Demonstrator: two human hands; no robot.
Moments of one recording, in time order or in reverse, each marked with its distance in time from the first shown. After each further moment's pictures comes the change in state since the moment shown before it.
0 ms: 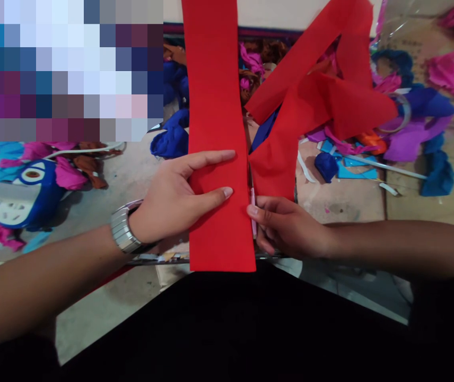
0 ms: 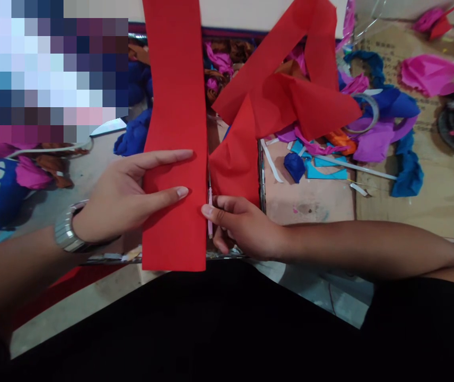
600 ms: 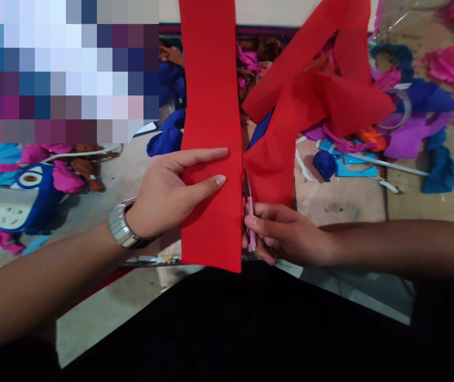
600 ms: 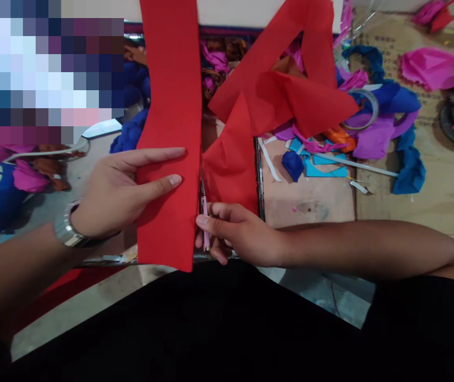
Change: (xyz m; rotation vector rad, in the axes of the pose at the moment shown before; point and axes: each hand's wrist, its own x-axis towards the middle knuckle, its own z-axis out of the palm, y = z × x) left_hand 0.003 -0.011 -0.003 -0.008 0.057 -0.030; right_hand -0.008 0.001 0.003 0.063 -0.093 -0.027
